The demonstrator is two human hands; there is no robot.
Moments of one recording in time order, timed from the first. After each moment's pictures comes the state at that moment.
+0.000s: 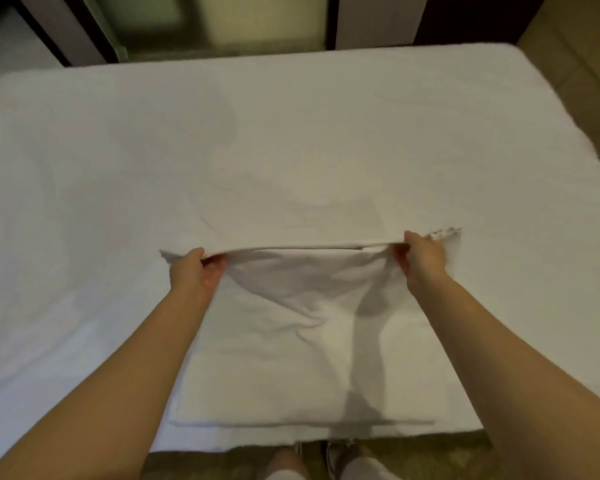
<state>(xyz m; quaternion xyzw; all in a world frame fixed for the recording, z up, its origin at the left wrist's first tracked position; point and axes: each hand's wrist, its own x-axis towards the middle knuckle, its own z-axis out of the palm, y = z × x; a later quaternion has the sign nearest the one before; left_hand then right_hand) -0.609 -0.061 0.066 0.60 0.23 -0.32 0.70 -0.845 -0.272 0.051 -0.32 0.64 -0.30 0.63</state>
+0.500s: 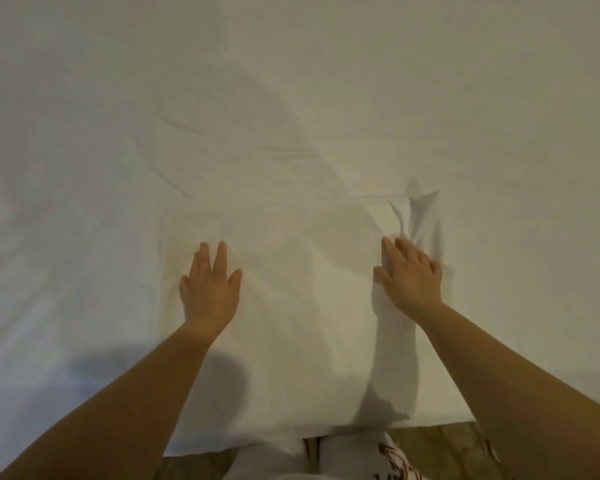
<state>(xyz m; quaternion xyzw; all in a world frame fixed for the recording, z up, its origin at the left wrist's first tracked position) -0.622 -0.045 -0.105 0.92 -0.30 -0.25 -0.01 -0.863 -0.255 -0.089 -0.82 0.51 0.18 0.18</state>
